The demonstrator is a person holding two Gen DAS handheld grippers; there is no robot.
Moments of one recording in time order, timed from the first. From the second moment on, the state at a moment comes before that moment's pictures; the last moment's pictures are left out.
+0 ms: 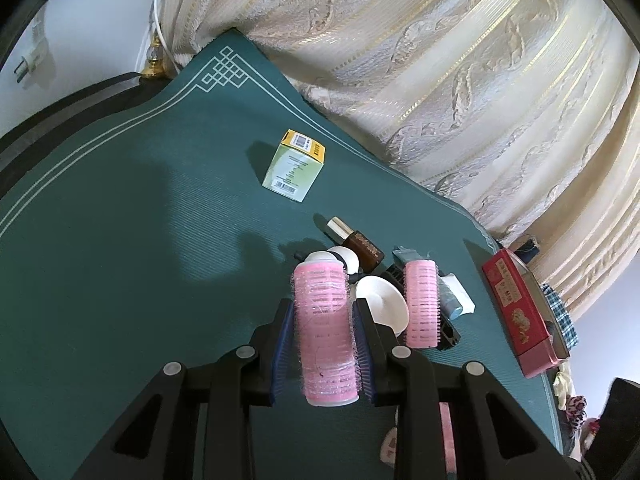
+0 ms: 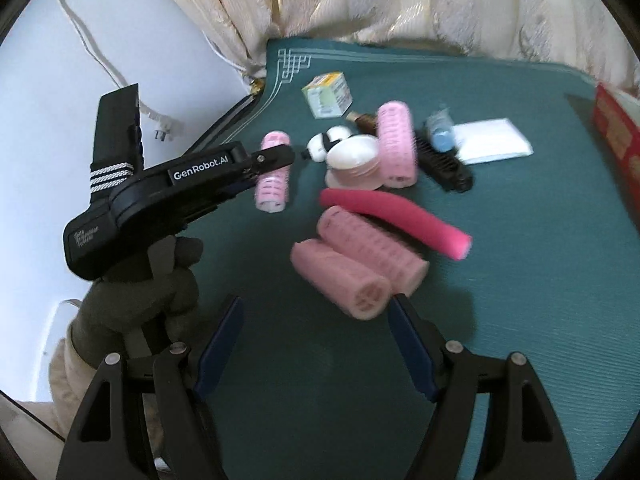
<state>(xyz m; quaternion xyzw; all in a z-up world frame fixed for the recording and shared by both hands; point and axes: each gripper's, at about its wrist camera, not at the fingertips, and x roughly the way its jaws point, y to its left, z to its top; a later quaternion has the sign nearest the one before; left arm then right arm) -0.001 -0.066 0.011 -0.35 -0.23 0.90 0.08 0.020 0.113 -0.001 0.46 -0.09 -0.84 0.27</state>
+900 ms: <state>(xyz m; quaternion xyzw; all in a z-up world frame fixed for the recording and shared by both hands) 0.001 -0.064 0.008 -0.36 -0.24 0.90 0.10 -0.016 0.107 0.010 0.43 -0.01 -0.89 0.16</state>
